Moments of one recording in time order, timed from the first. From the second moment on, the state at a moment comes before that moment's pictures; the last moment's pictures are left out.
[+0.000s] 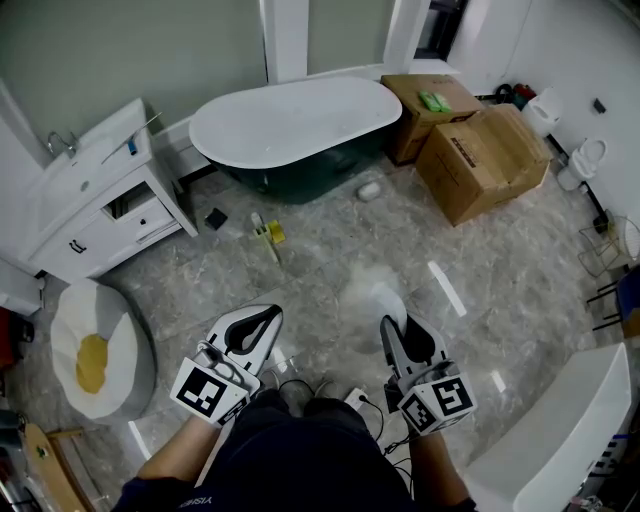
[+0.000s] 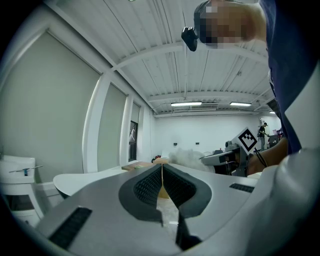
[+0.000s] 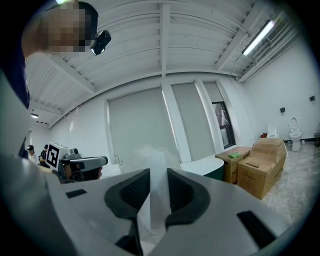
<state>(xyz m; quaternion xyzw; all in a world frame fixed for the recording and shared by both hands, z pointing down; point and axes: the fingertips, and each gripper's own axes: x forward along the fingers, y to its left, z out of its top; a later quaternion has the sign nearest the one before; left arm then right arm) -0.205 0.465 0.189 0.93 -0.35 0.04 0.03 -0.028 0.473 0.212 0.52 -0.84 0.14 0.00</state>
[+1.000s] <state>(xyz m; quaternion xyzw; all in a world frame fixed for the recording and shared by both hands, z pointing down) -0.134 0.501 0.194 0.93 -0.37 0.06 0.03 0.052 0.506 0.224 0.52 -0.84 0.14 -0.01</state>
